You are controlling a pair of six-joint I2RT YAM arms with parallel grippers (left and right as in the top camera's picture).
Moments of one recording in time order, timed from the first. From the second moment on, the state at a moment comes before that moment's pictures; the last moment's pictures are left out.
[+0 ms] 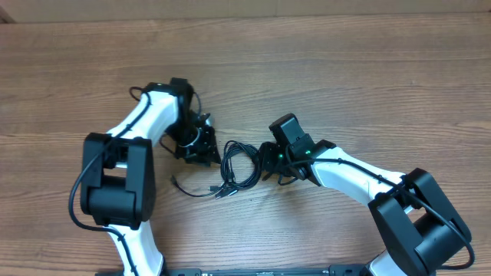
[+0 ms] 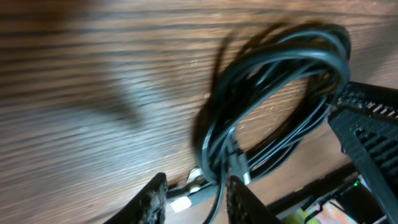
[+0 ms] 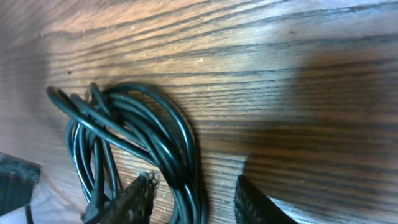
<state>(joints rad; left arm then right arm) -0.16 2.01 1.34 -1.13 0.49 -0.13 0.60 1.75 0.88 -0.23 -0.24 0.83</state>
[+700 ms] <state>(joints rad) -0.39 2.01 1.34 -0.90 0.21 -0.29 0.60 1.75 0.88 -0.23 -0.24 0.83</state>
